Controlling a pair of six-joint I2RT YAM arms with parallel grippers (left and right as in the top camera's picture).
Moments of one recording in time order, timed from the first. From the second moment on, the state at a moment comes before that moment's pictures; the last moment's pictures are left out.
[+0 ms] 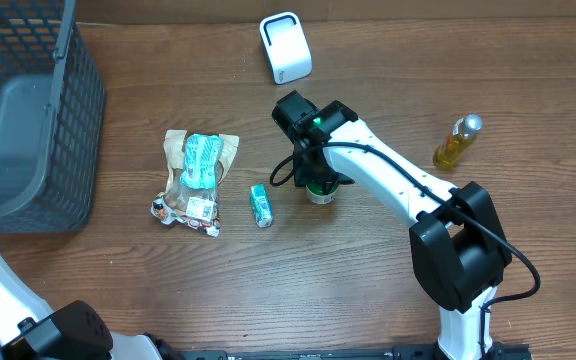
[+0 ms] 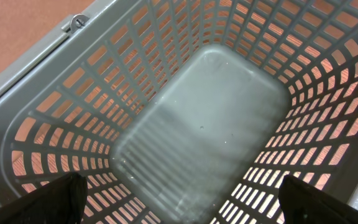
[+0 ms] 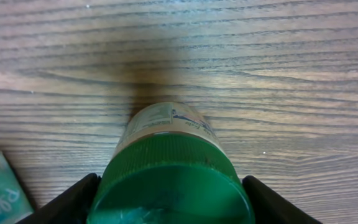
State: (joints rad) left arm 0.62 1.64 1.97 -1.15 -0.06 -0.07; right arm 0.63 2.05 1.65 -1.12 0.18 0.61
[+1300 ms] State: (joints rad) left arm 0.62 1.64 1.97 -1.15 -0.06 -0.07; right arm 0.63 2.07 1.65 -1.08 0.19 0.59
